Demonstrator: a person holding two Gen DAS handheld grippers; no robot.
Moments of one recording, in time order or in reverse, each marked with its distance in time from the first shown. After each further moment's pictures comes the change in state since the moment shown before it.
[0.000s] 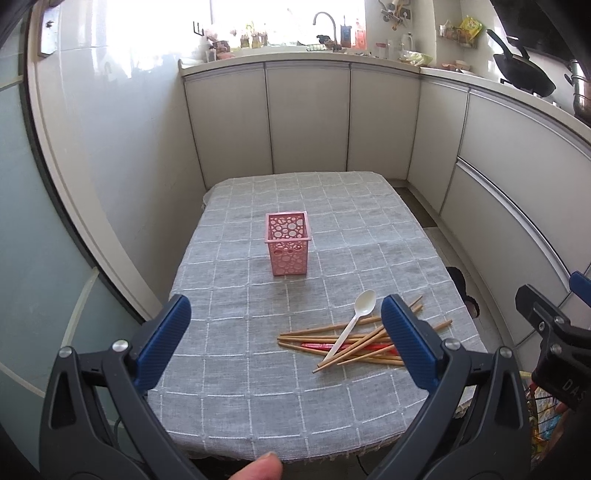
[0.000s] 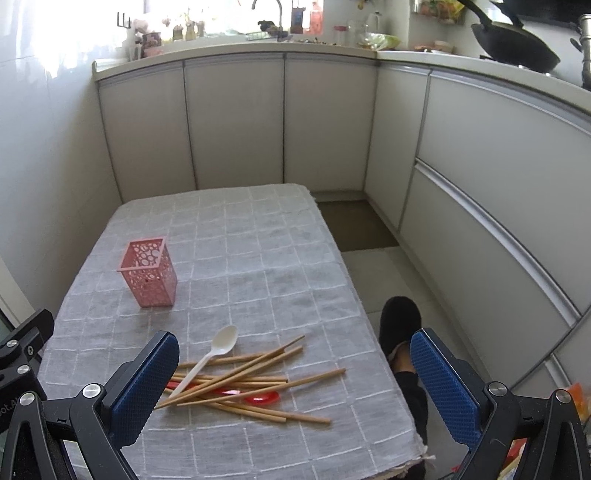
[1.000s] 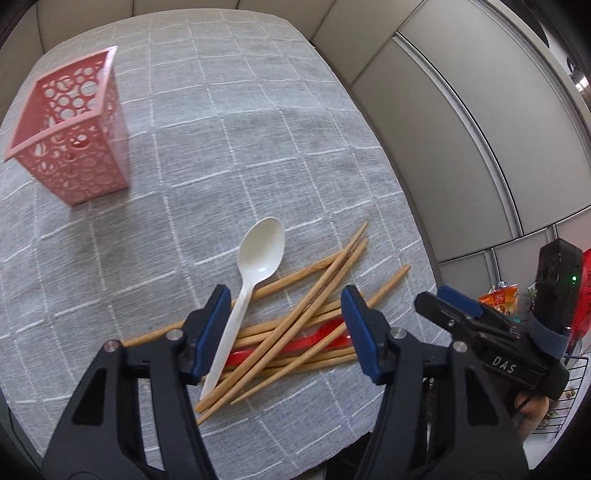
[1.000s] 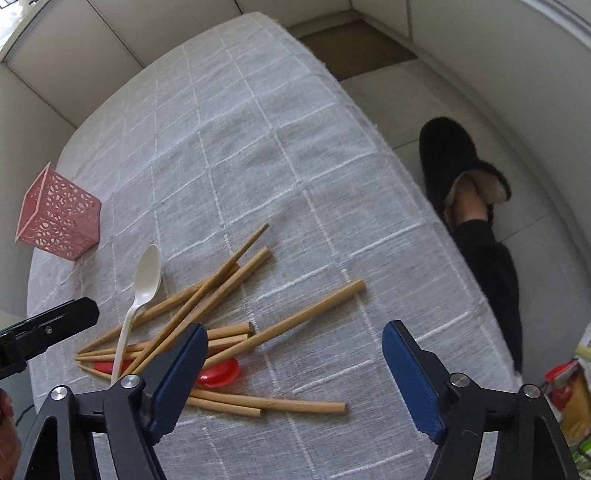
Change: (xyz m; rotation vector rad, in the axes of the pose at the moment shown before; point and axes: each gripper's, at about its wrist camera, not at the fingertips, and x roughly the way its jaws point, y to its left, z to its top) left arm 0.230 -0.078 -0.009 0.060 0.603 -0.512; right arm 0.220 -0.068 -0.063 0.359 0.541 0.221
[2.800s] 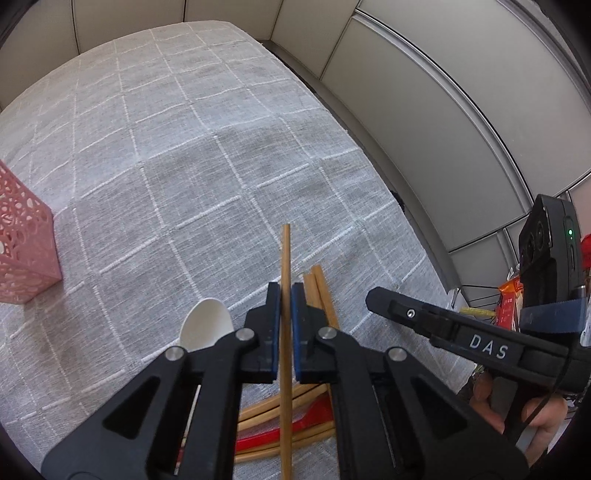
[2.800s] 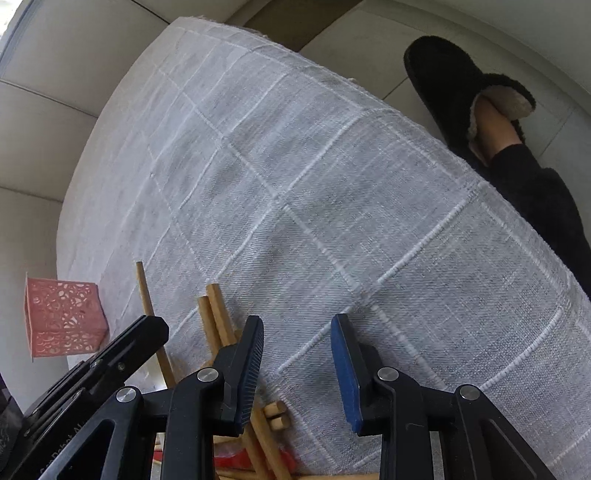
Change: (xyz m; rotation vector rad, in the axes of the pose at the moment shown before) left arm 0.041 -0.026 0.042 0.176 -0.024 0.026; right arm 0.047 -0.018 0.039 0.299 0.025 0.131
